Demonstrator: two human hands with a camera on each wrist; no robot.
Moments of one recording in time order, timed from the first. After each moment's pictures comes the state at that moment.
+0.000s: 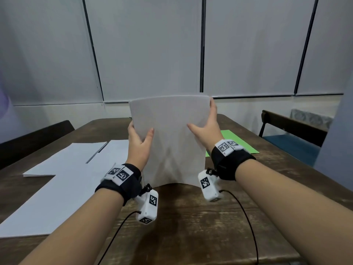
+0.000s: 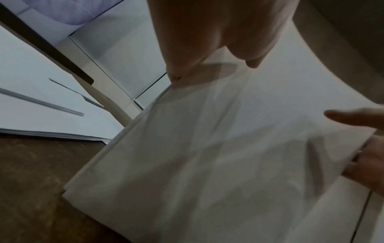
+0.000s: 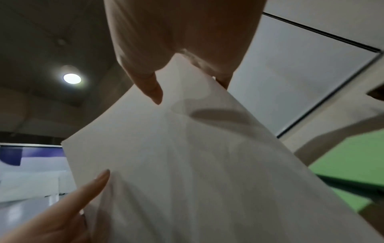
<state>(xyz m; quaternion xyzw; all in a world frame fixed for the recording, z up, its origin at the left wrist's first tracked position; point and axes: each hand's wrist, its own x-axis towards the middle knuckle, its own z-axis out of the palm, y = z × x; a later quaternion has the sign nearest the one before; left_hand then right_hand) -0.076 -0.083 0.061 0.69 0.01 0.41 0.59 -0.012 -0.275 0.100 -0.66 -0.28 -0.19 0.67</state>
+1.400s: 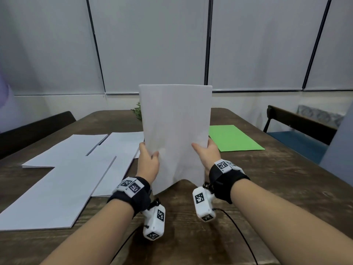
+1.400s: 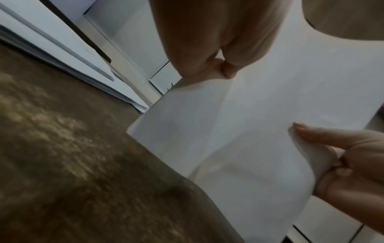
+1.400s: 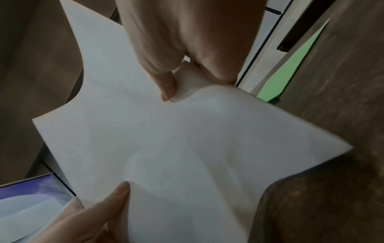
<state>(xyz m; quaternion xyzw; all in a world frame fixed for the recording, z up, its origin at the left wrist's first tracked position) -0.072 -0.094 0.002 0.76 0.13 0.31 0.56 0.010 -0.256 0.012 -0.69 -0.10 -0.05 0.71</state>
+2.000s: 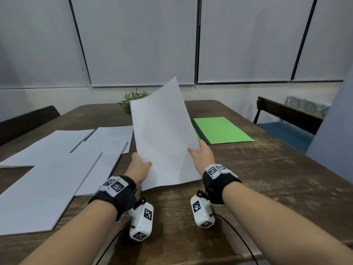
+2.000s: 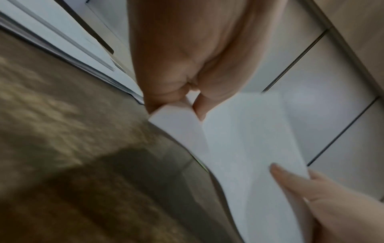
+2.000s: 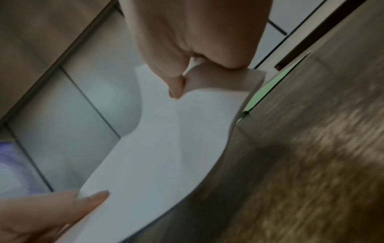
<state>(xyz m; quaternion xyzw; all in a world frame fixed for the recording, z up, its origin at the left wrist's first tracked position) -0.055 -0.090 -0.025 0.80 0.21 0.11 0.54 0.018 -0.280 -0.024 -0.82 -0.10 -0.09 0.56</state>
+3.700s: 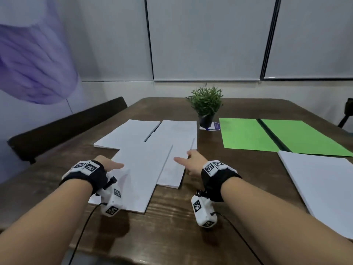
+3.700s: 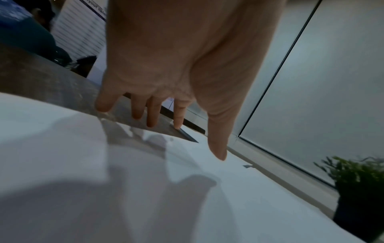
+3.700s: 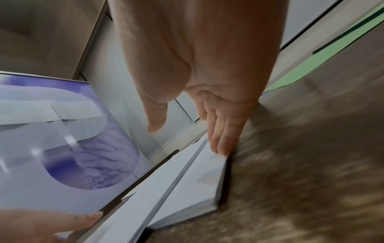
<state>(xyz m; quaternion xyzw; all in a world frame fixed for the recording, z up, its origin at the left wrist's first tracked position) -0.192 0.190 0.013 0.81 0.51 -0.01 0.30 -0.026 -0.038 -0.031 -0.85 -0.23 0.21 0.42</state>
